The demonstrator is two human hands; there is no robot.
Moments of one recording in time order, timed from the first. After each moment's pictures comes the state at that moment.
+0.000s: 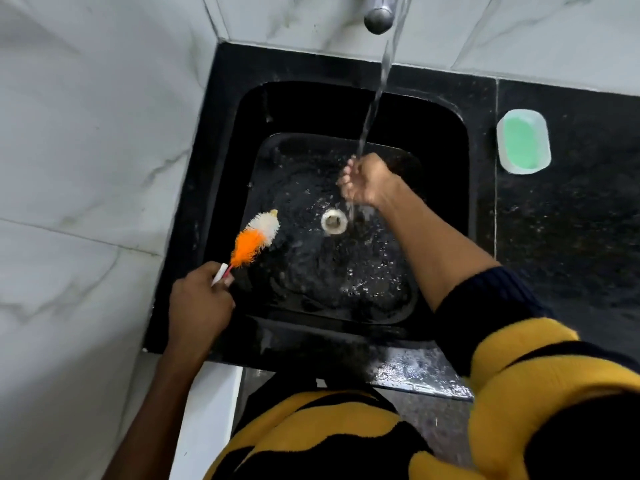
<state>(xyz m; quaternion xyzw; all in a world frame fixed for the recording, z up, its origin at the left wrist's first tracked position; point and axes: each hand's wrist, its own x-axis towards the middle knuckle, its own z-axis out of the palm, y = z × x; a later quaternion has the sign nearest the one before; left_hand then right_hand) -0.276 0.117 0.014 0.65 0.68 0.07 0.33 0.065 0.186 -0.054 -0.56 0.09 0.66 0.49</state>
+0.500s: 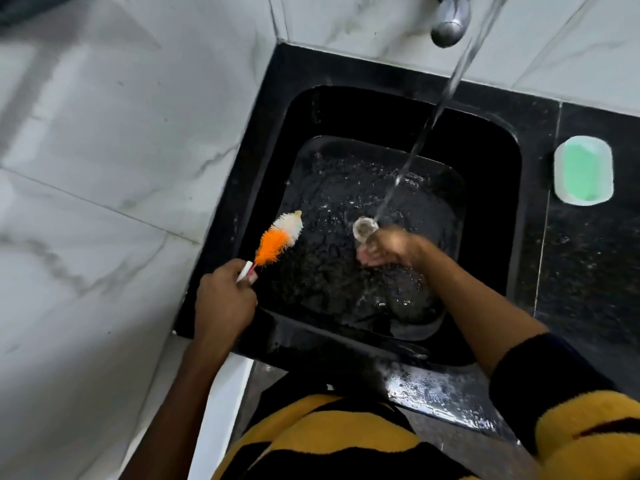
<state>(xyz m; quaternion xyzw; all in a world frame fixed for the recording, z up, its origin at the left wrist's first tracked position) -0.287 0.116 0.015 0.61 0.71 0.08 0.34 0.030 0.123 -0.098 -0.67 -0.18 0.70 0.20</state>
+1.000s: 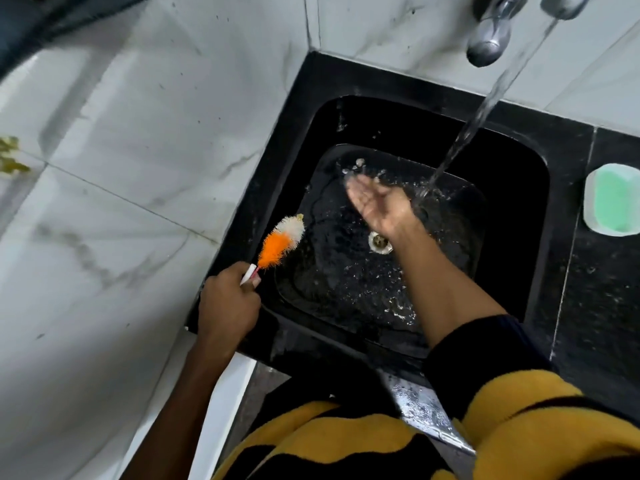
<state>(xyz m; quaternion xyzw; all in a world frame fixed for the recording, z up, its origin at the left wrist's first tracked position) -0.299 0.118 0.015 0.61 0.72 0.08 0.31 -0.002 0.212 -0.074 -0.42 0.15 0.67 0.59</state>
